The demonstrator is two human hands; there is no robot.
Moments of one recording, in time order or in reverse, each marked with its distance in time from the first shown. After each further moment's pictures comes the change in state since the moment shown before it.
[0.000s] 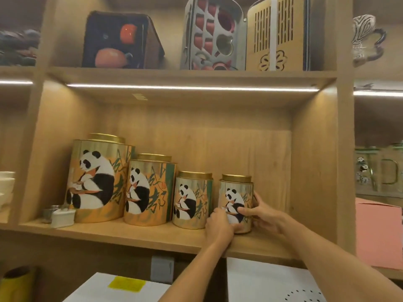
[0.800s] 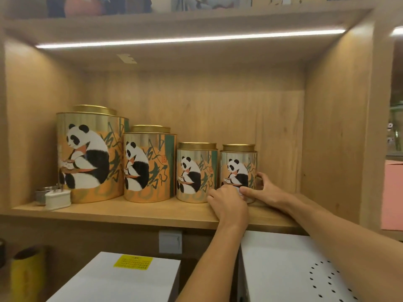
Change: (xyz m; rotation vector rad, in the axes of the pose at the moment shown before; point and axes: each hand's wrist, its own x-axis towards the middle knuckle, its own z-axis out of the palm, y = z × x) left_hand -0.001 -0.003 0.018 0.459 0.162 -0.029; right_hand 0.022 0.046 -0.001 -0.430 0.153 -0.062
